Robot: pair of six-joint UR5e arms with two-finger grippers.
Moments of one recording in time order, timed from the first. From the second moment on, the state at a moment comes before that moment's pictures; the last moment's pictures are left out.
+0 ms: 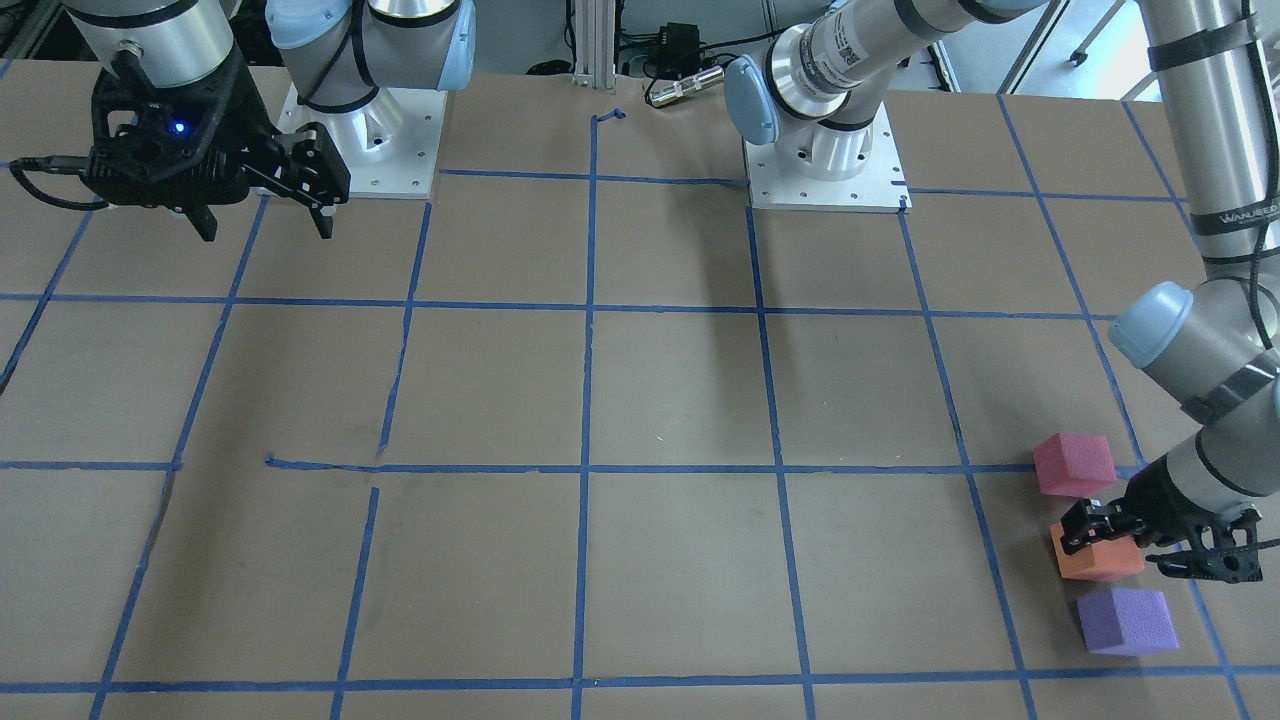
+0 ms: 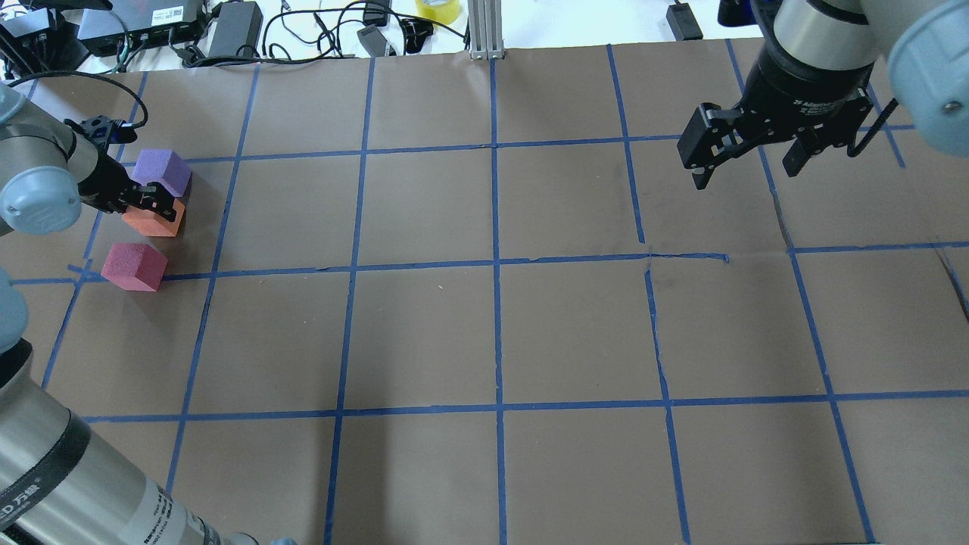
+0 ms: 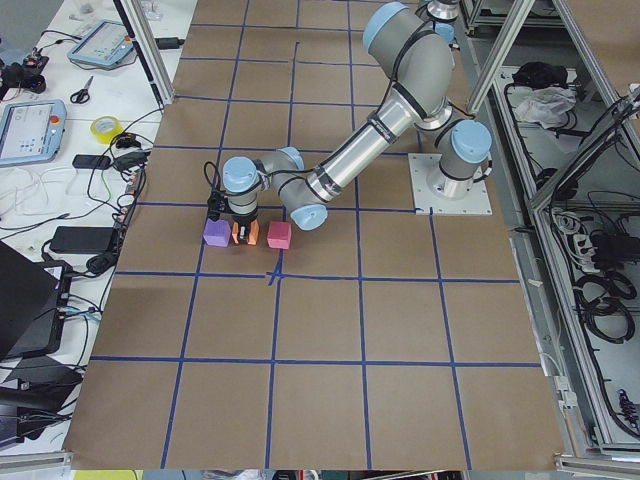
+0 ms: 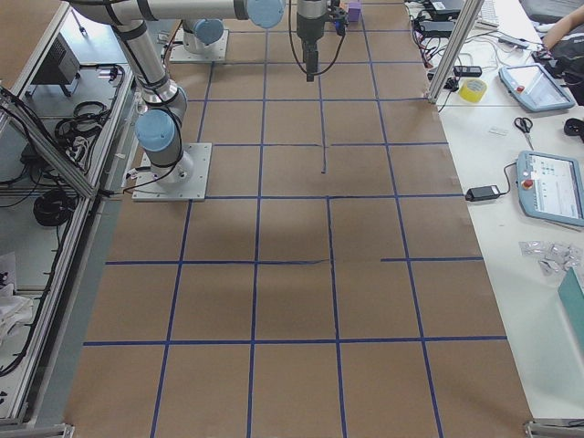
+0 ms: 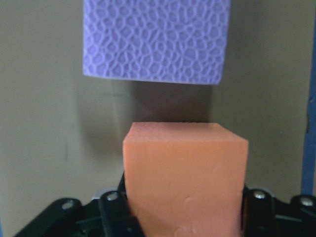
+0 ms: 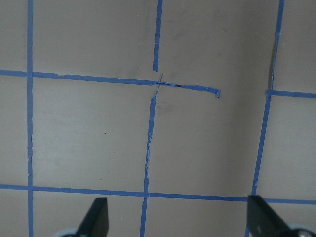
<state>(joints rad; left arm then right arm) -1.03 -2.17 -1.60 -0.87 1.48 0.59 1.55 -1.62 1.59 -1.55 -1.61 -0.11</state>
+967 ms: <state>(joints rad) -1.03 -2.17 -1.60 -0.87 1.49 0.59 1.55 -1.62 1.59 -1.55 -1.61 -0.04</state>
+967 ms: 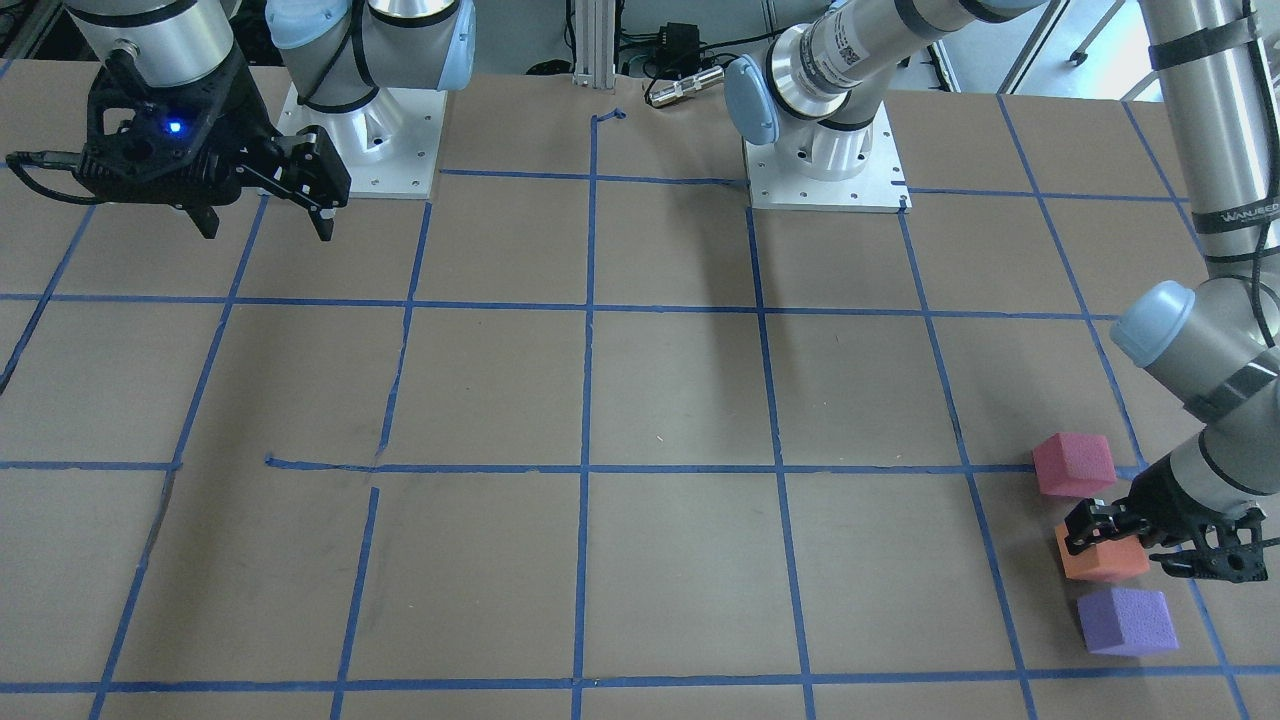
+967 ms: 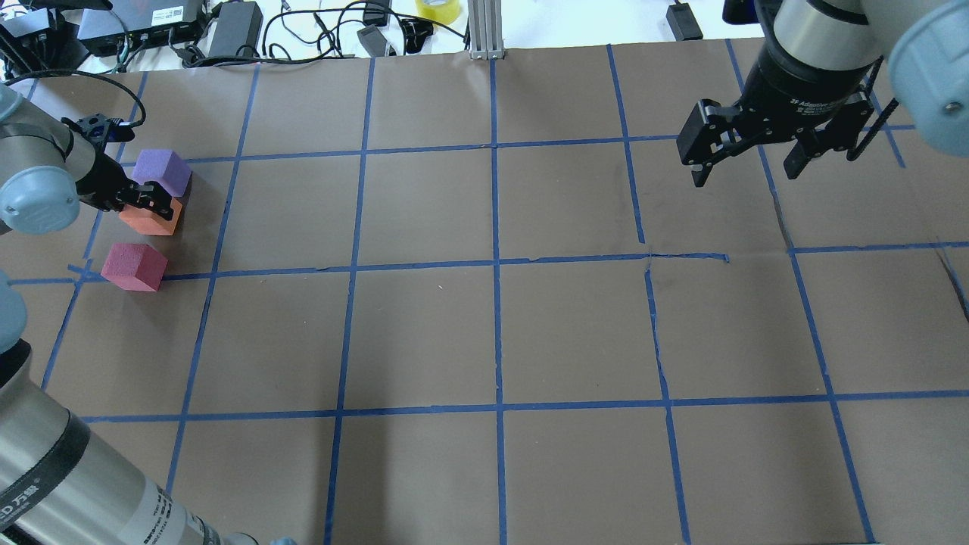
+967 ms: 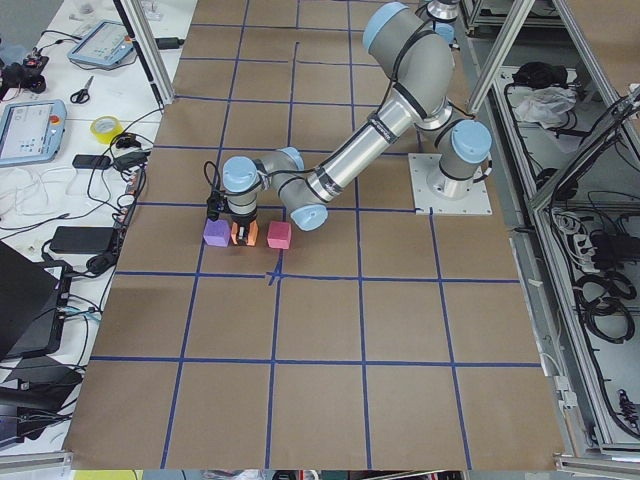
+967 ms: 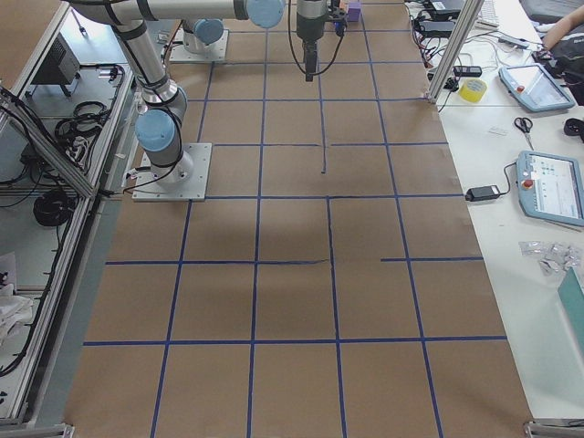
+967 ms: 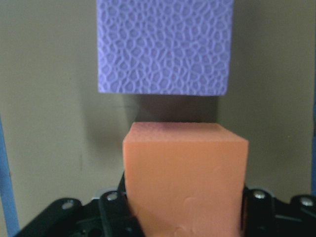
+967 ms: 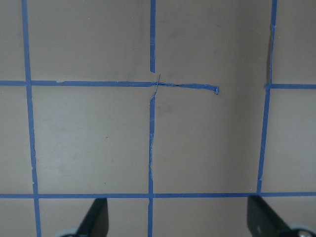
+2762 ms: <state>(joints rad) -1.04 -2.12 -1.61 -0.88 1.51 0.58 1.55 -1.62 1.59 -1.55 -1.61 -0.04</state>
